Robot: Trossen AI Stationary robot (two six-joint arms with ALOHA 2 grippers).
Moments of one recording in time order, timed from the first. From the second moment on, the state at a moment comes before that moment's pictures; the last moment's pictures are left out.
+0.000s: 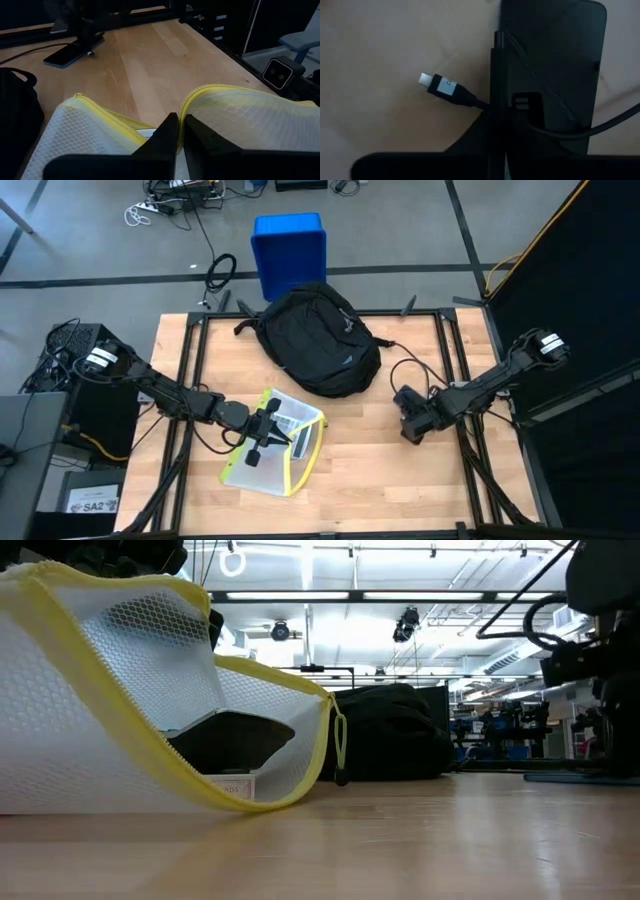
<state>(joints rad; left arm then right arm) -0.34 1.28 0.41 0.56 -0.03 0.02 0.44 1.26 0.55 -0.83 0.27 1.06</state>
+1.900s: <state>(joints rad) -0.34 1.28 0.41 0.55 -0.06 0.03 0.38 2.03 1.63 -0.58 0.24 -0.12</state>
